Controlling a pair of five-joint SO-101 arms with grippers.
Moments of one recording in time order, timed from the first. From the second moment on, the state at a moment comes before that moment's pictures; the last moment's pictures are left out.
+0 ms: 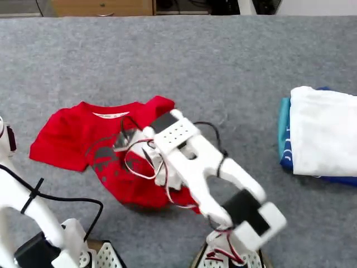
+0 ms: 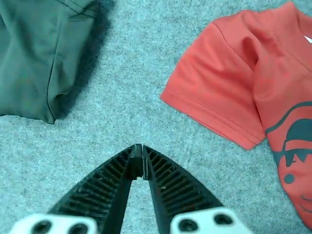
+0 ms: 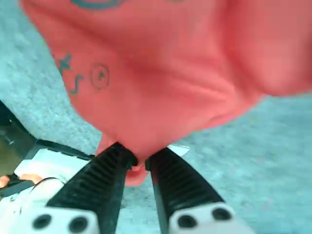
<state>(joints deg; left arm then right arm) -43.0 -25.9 13.3 85.8 -34.9 -38.8 -1.1 21.8 90.0 27.3</state>
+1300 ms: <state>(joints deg) 1.6 8.0 -8.7 78.0 -14.7 -5.6 -10.1 17.9 96.0 49.8</state>
